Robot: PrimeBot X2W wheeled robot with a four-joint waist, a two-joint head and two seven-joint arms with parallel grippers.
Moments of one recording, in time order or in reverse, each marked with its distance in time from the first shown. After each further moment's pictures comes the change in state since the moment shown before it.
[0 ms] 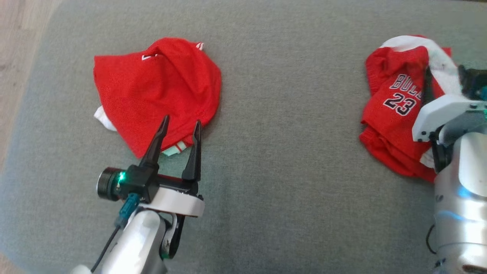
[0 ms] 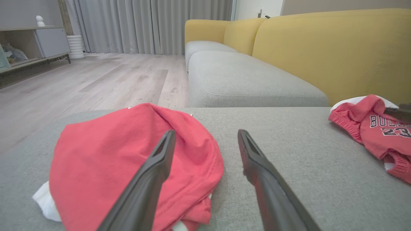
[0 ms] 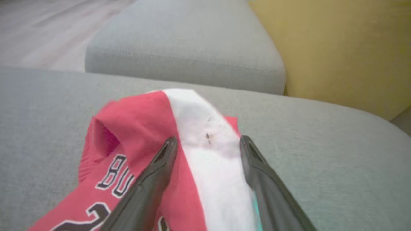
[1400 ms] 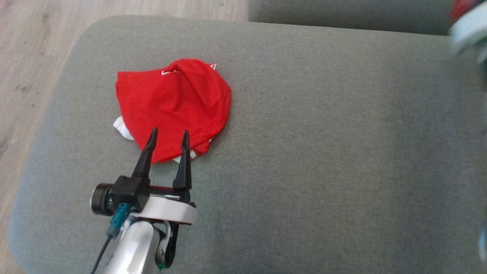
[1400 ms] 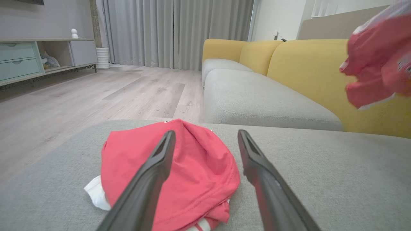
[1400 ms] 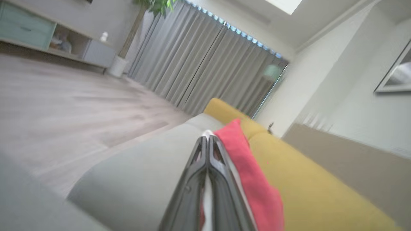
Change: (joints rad) left arm 0.062 -0.057 0.121 0.024 0.040 -0.050 0.000; right arm -0.362 -0.261 0.359 0.071 -0.041 0.000 -0.279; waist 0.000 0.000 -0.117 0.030
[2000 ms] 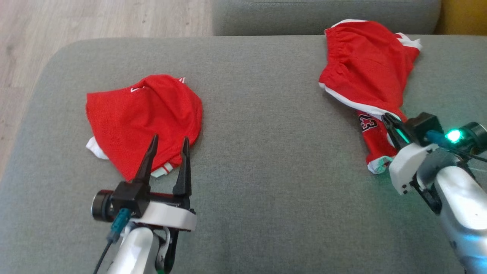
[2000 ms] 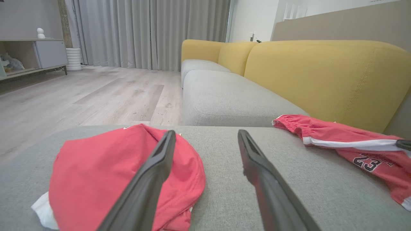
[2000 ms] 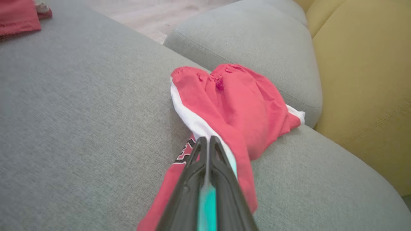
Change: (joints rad) left arm 0.017 -0.001 0.006 0.009 0.002 -0.003 0.000; right arm 0.498 -0.073 0.416 -0.075 0.444 0.000 0.237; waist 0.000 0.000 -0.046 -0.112
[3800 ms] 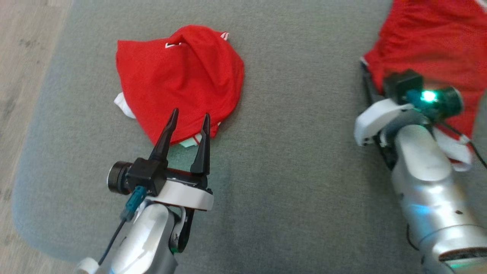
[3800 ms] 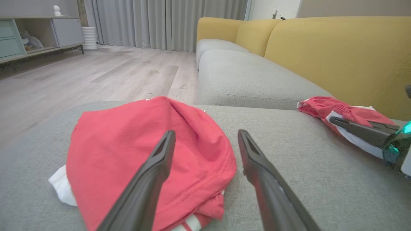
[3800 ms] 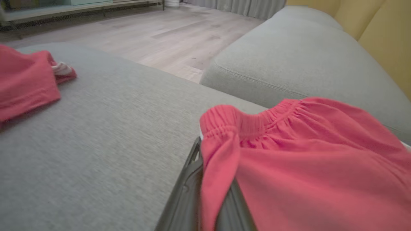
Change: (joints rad) left arm -0.108 -0.004 -0.103 -0.002 -0.040 0.014 0.000; right arm -0.247 0.307 -0.356 0.284 -0.281 0.000 -0.217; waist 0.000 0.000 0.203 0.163
